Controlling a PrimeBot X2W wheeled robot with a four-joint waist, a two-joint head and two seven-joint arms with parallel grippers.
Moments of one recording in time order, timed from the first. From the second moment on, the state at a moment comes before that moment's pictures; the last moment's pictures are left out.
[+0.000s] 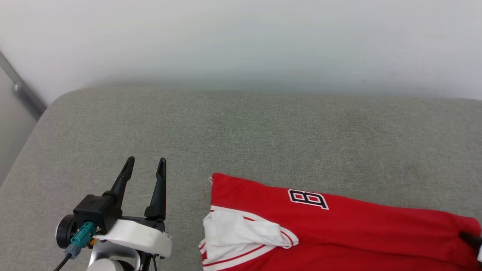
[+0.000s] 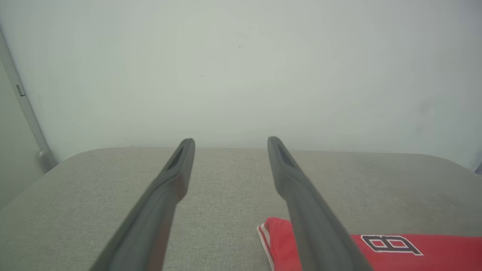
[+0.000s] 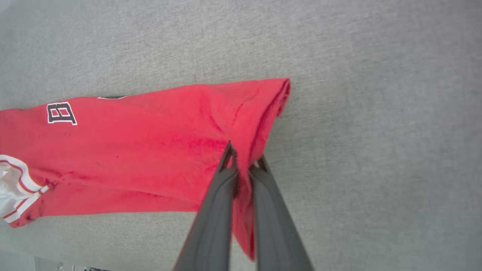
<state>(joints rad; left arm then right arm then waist) -0.09 0.40 -0.36 -0.07 -0.52 0.22 -0.19 -0.08 -0.24 -0.39 0.10 0.47 0.13 1.00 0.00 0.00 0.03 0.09</state>
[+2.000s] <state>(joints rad) -0.16 0.37 -0.42 -0.02 -0.53 0.22 -0.19 -0.45 -0.27 0.50 0.24 0.80 0.13 0.54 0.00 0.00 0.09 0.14</state>
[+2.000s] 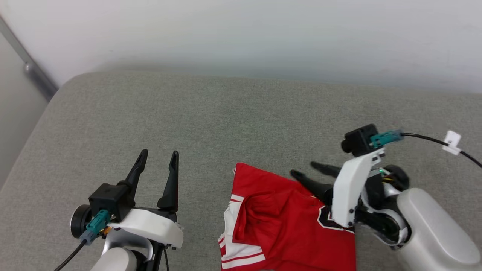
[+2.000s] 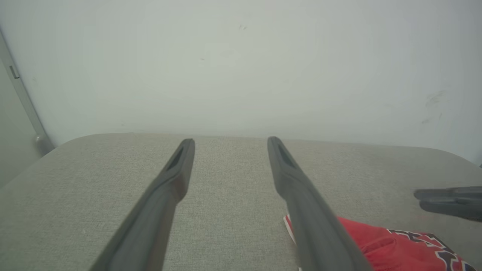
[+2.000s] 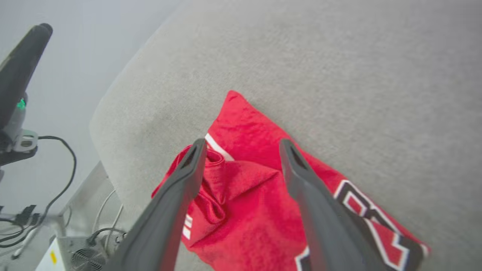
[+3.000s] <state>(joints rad) -0.09 0.38 -0.41 0.09 -0.55 0.22 -0.23 0.13 -0.10 -0.06 -0.14 0.18 0.13 0.02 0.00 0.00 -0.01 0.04</state>
